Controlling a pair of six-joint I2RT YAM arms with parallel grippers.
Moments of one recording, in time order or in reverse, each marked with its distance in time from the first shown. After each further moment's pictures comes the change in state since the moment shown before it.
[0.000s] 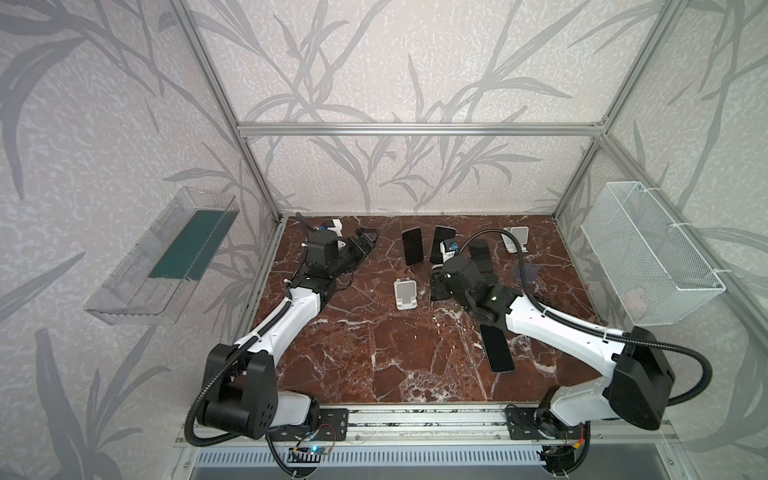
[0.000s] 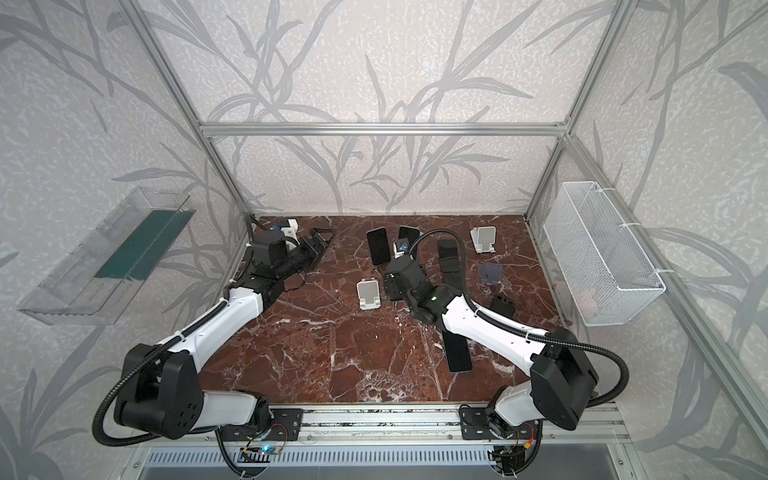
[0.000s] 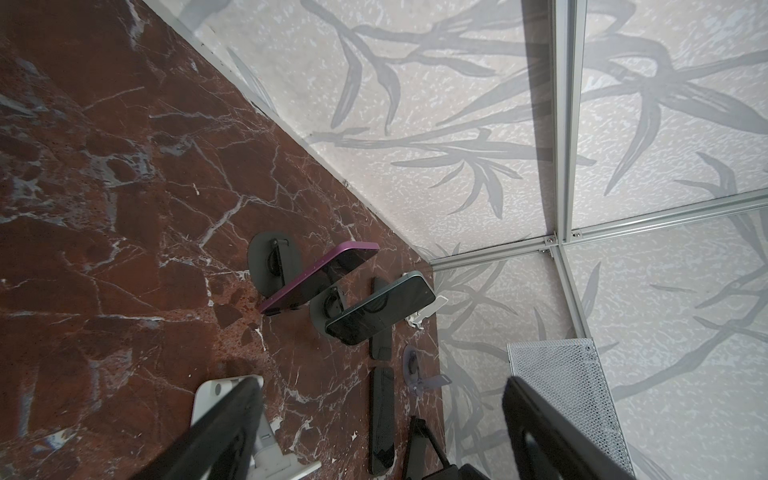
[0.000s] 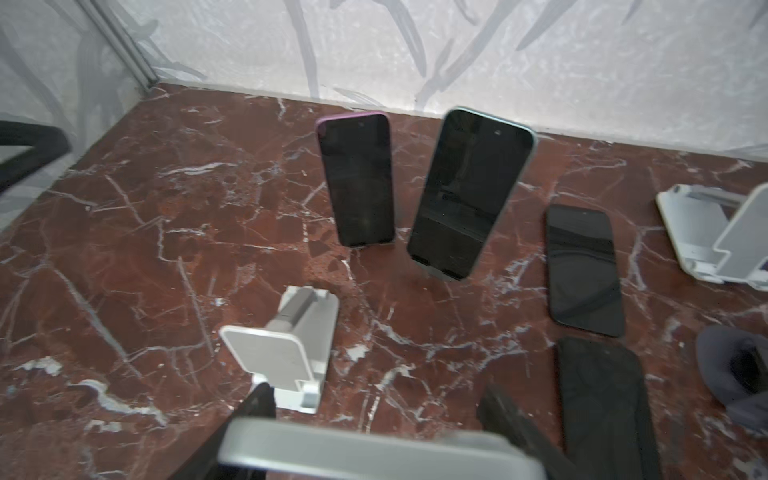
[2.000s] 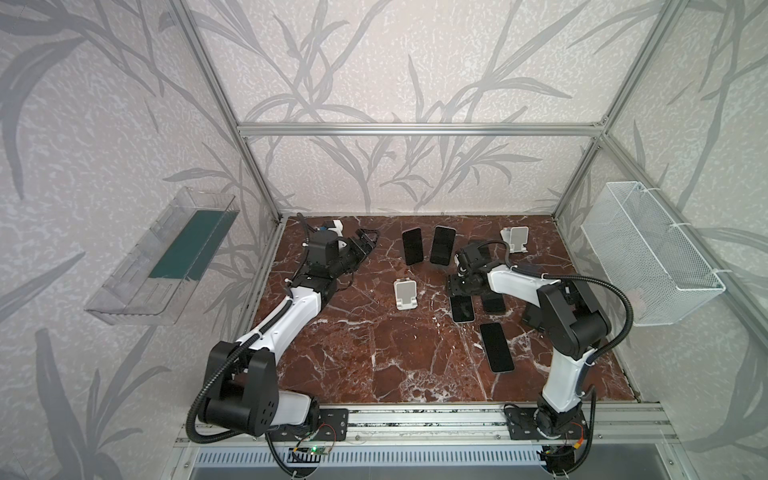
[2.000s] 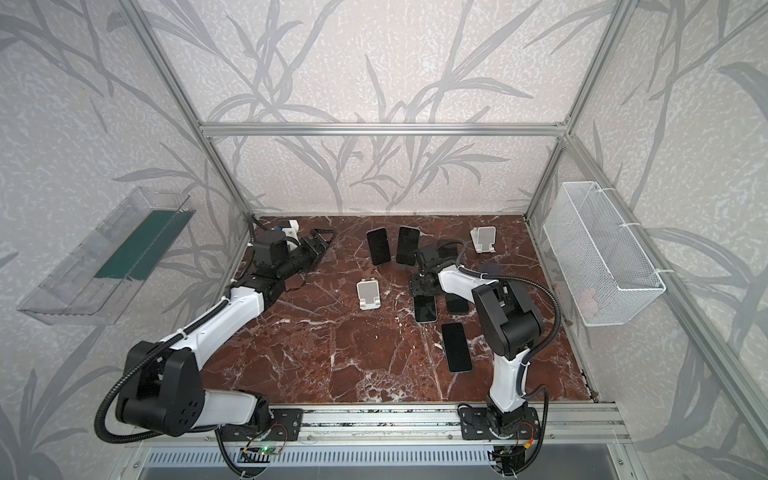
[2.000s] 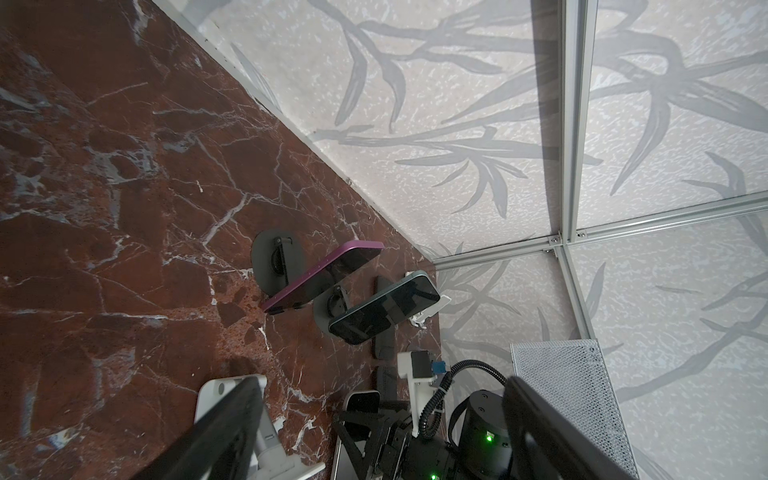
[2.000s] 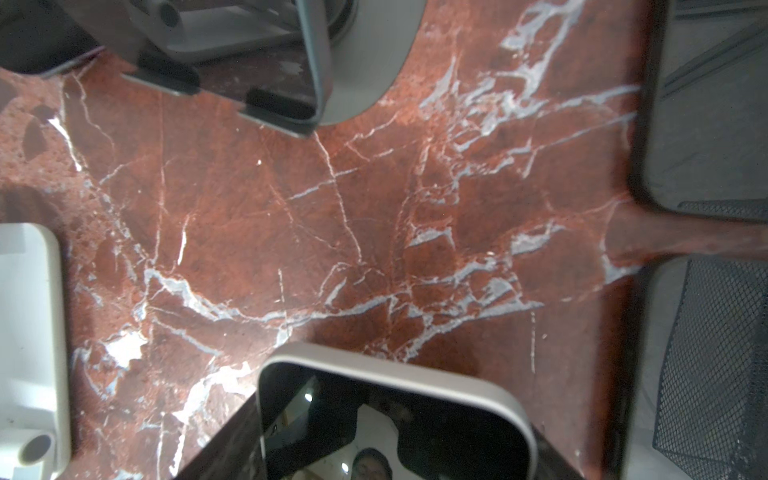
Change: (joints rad) left arm -0.003 0.013 0.000 0.004 0.000 0.000; right arm -0.309 0.489 0.155 -0.138 -0.383 0.001
